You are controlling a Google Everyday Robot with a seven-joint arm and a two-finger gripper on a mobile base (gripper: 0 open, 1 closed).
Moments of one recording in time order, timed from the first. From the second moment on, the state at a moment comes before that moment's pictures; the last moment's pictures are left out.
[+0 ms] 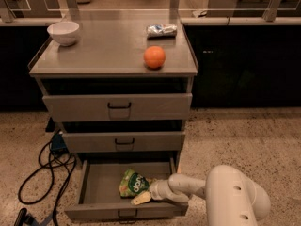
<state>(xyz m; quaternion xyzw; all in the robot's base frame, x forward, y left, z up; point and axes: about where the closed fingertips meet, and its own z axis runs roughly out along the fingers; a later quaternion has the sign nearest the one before) 0.595 0.021 0.148 -0.33 0.85 0.30 0.27</state>
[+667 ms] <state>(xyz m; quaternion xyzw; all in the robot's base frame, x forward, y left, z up) 0.651 0.044 0.178 -0.27 0.85 0.34 0.30</state>
